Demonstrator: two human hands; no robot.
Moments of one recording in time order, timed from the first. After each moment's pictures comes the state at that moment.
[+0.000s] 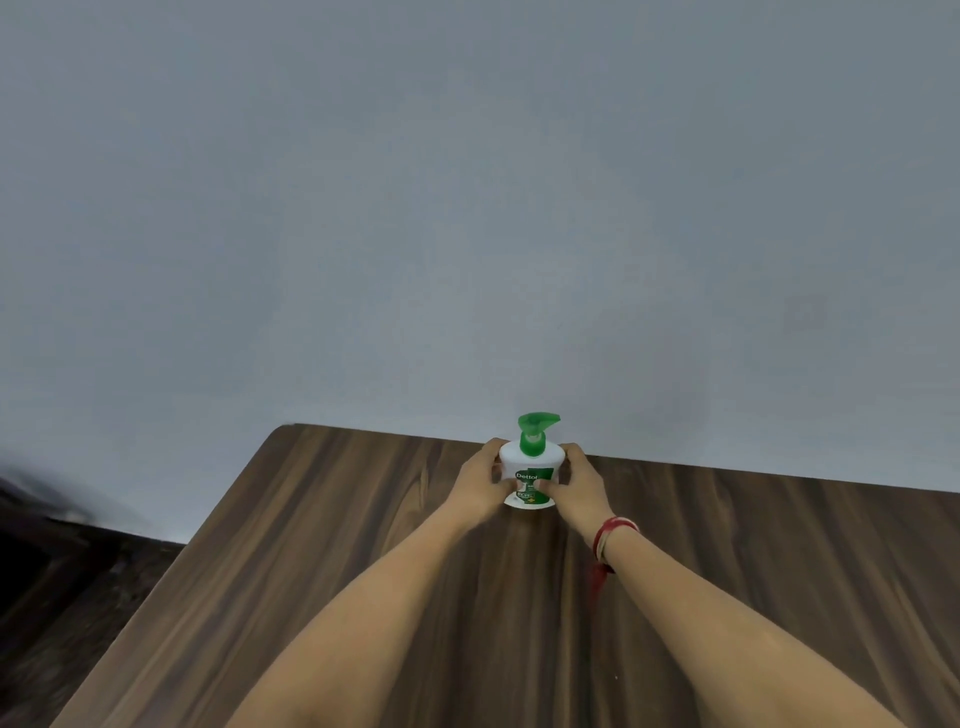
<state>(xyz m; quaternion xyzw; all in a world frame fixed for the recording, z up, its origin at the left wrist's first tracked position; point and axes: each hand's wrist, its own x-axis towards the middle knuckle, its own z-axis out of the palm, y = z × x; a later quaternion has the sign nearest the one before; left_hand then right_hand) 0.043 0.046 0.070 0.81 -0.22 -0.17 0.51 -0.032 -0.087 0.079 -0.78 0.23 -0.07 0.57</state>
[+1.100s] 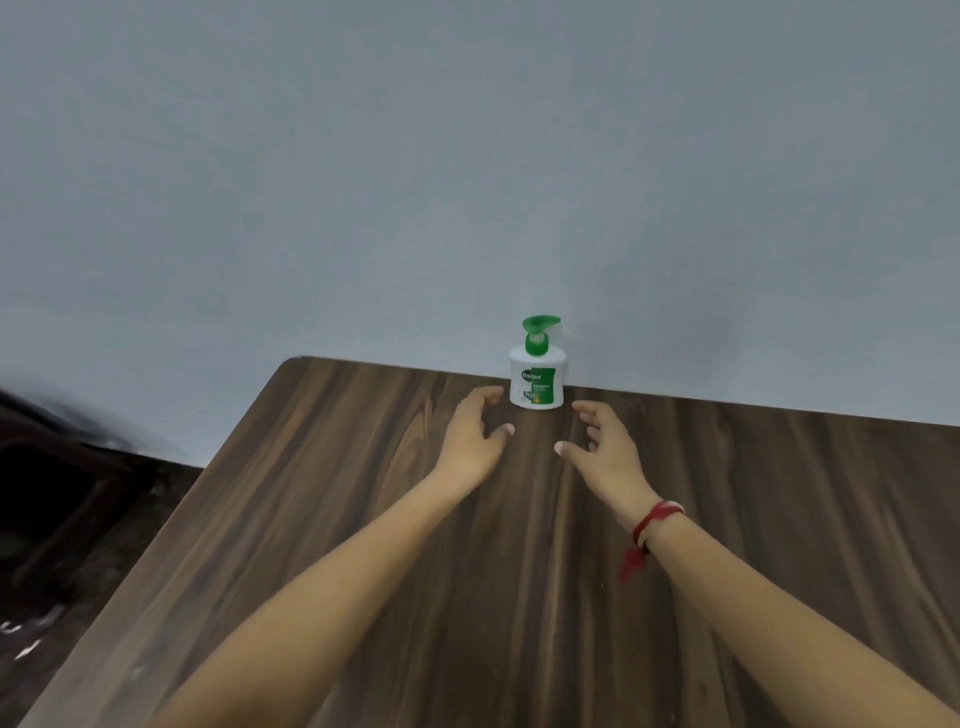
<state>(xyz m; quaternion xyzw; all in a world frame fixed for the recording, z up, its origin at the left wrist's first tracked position) -0.018 0.069 0.088 0.85 -0.16 -0.10 0.50 -0.103 -0.087 0.091 -0.79 0.23 -0.07 0.56</state>
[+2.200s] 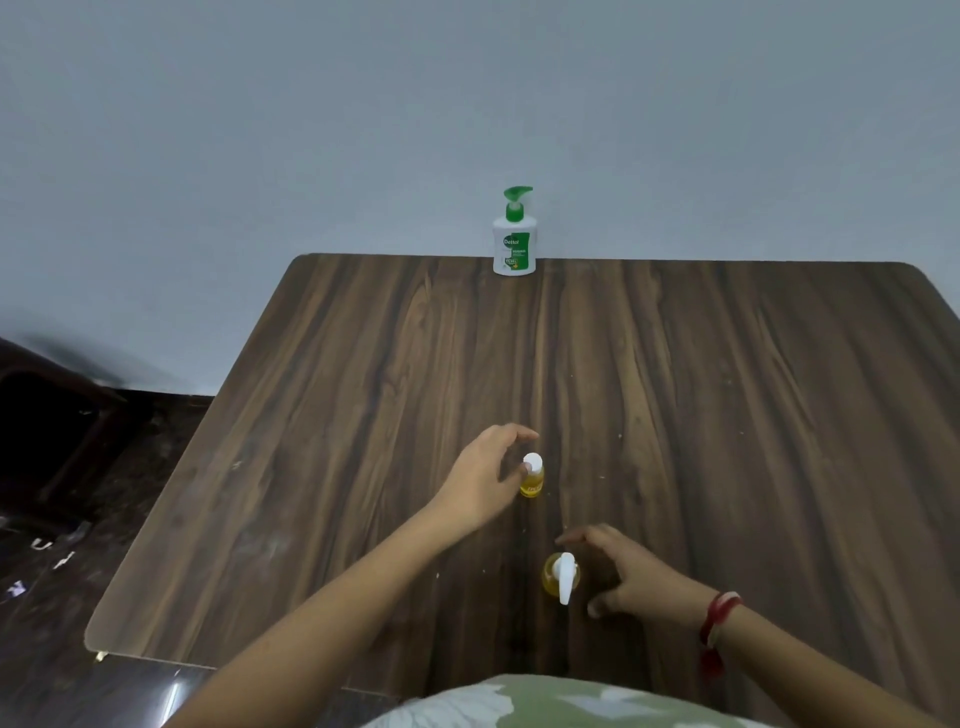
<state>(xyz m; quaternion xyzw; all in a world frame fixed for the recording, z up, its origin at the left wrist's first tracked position) -0.286 0.209 0.111 0.84 -0.35 -0.17 0.38 -0.440 0.032 0.059 -0.83 0.08 0.25 0.50</state>
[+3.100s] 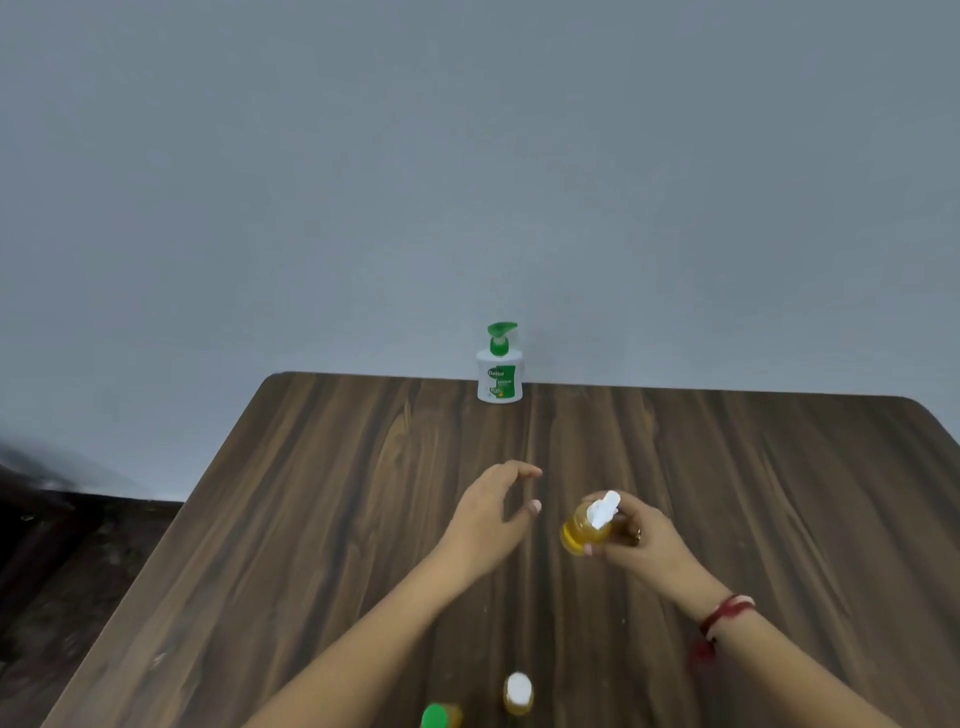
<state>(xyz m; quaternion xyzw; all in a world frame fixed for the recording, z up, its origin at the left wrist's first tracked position) -0.156 0.107 0.147 0.83 -0.35 -0.13 0.42 -0.274 -0.081 0.125 -0.81 0.16 -0.03 0.56</state>
